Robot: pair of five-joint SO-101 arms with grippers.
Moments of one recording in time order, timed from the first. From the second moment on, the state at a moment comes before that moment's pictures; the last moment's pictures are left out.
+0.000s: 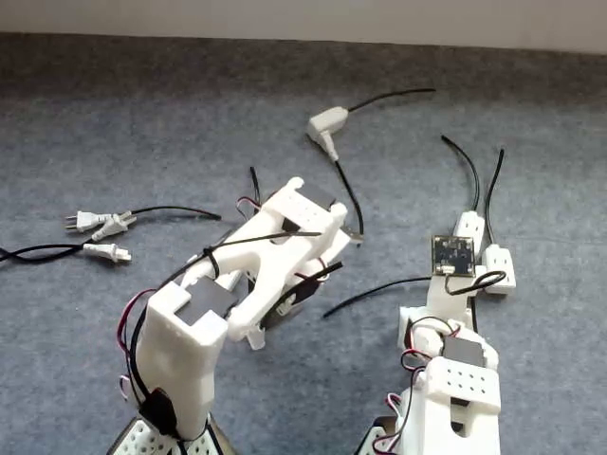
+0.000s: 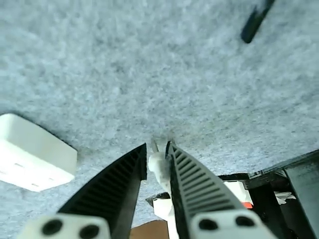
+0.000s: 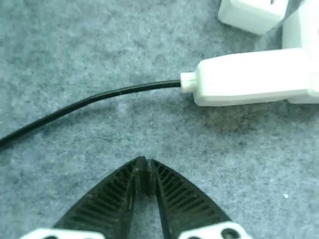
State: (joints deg) left arm 28.5 27.1 0.8 99.5 -12.4; right arm 9.4 -62.2 89.3 41.6 11.5
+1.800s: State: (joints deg) left arm 28.0 21.7 5.1 96.3 -15.1; right arm 9.3 -62.2 90.8 39.6 11.5
